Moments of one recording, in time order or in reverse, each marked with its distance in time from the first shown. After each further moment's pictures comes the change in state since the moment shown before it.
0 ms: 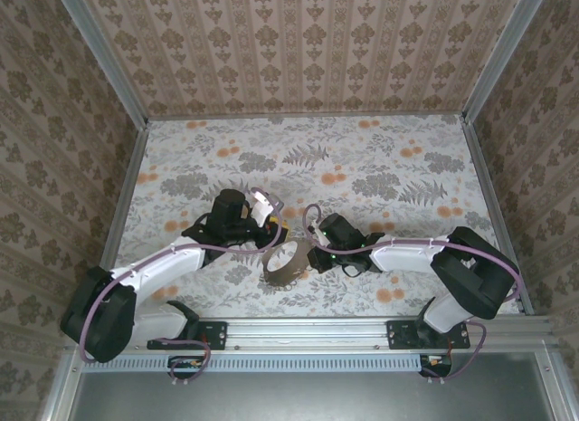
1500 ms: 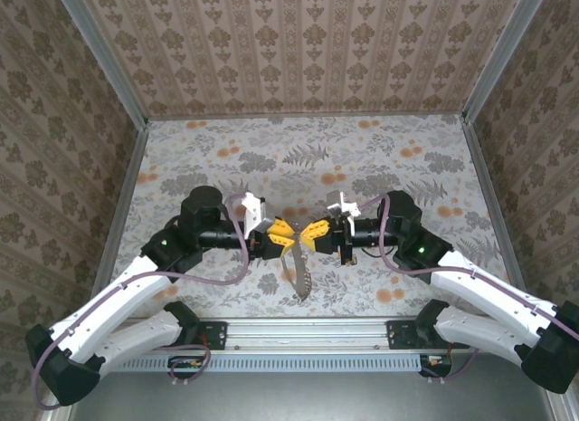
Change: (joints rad) left arm -0.137 -0.348 0.229 -0.317 0.249 0.143; right arm -0.085 -0.585 0.068 0.188 -0.608 -0.236
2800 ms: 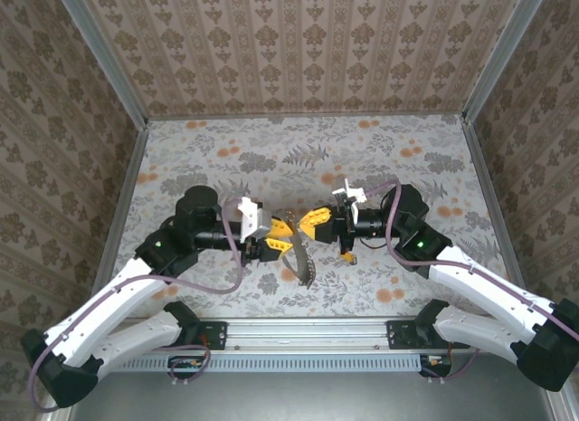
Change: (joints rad) left arm -0.011 -0.037 0.037 -0.042 0.015 0.112; right arm -0.034 0.034 0.036 0.145 -0.039 0.145
